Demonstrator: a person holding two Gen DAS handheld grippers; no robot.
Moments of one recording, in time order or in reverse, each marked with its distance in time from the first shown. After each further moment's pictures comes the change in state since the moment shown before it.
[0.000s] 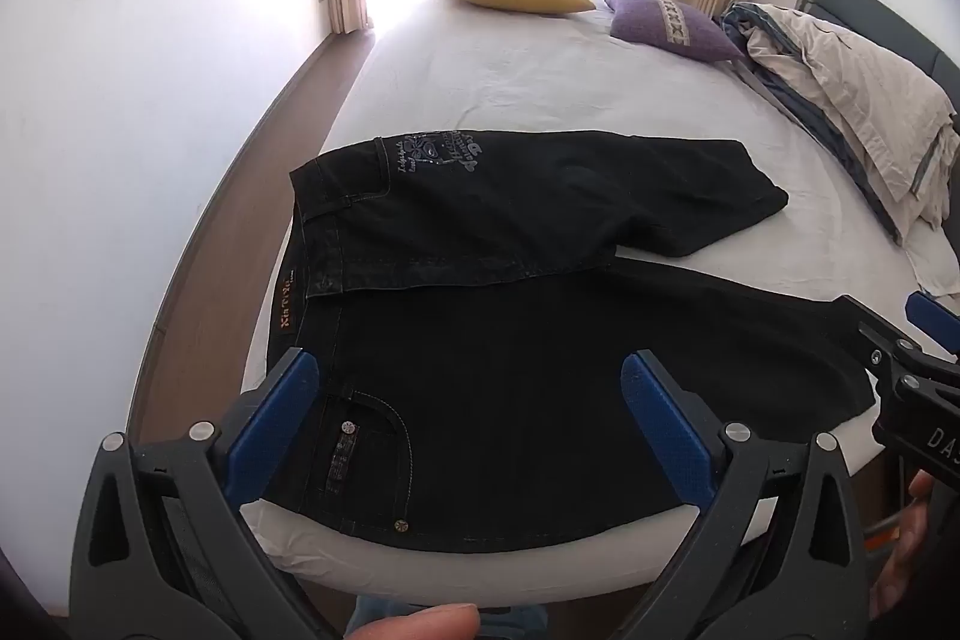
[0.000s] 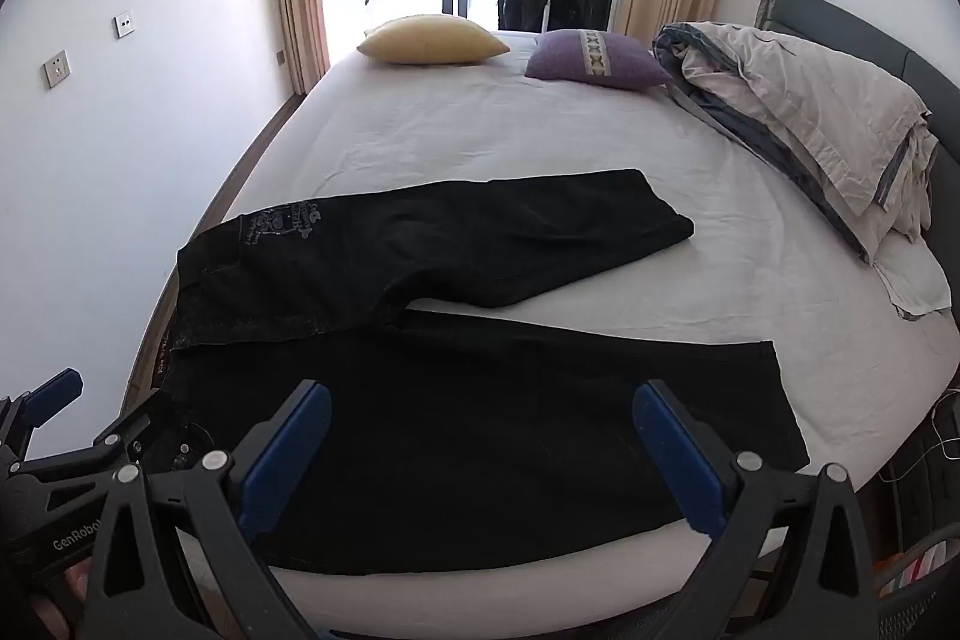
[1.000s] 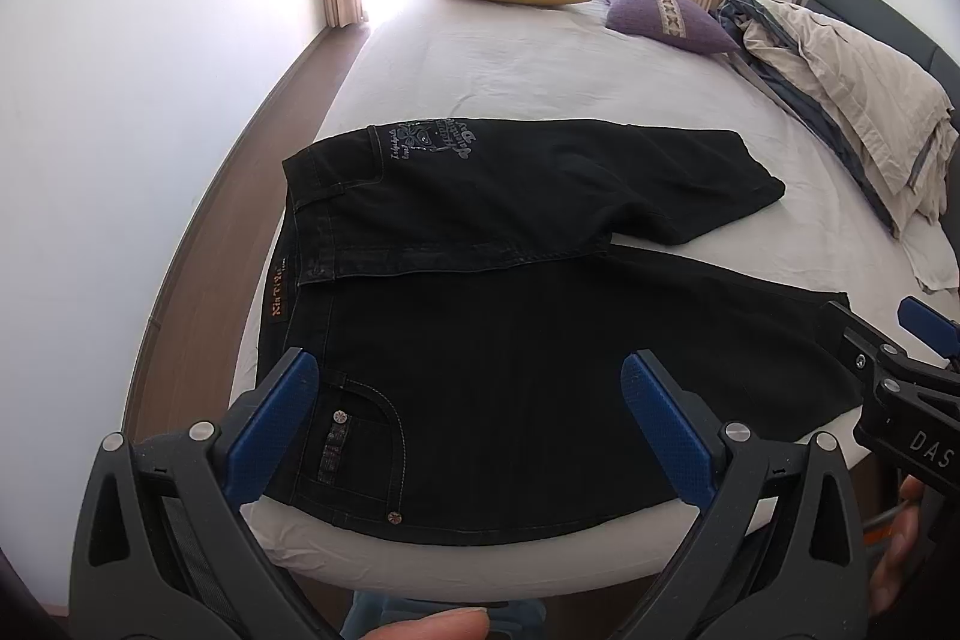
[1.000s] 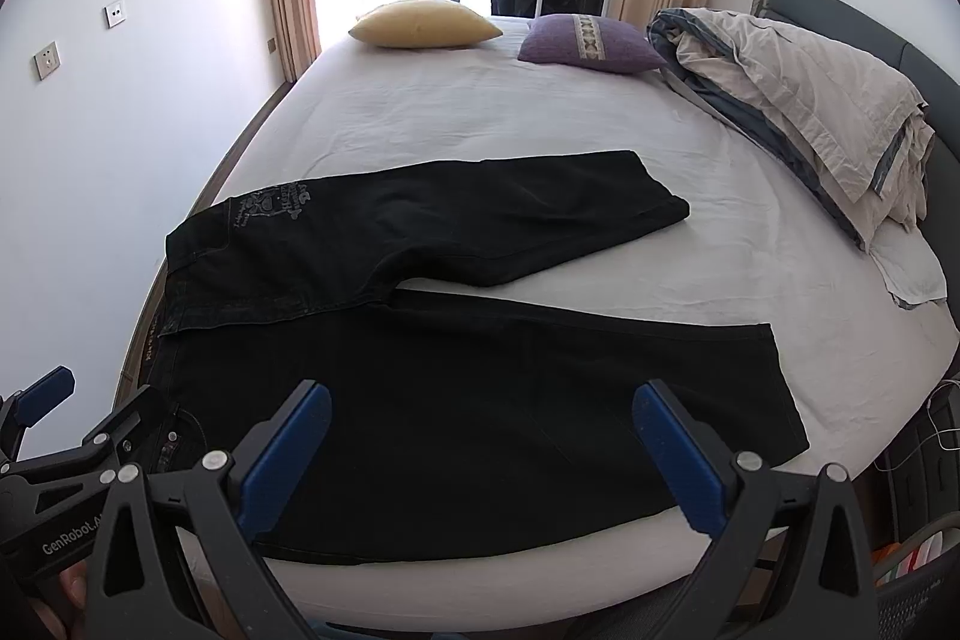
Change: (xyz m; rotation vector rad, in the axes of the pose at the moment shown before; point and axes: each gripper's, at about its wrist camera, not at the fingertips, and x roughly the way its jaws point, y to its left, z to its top) left arm 0.009 0.002 -0.009 -0.009 0.024 -0.018; right arm 0.006 -0.016 -0.017 -0.003 0.032 -0.008
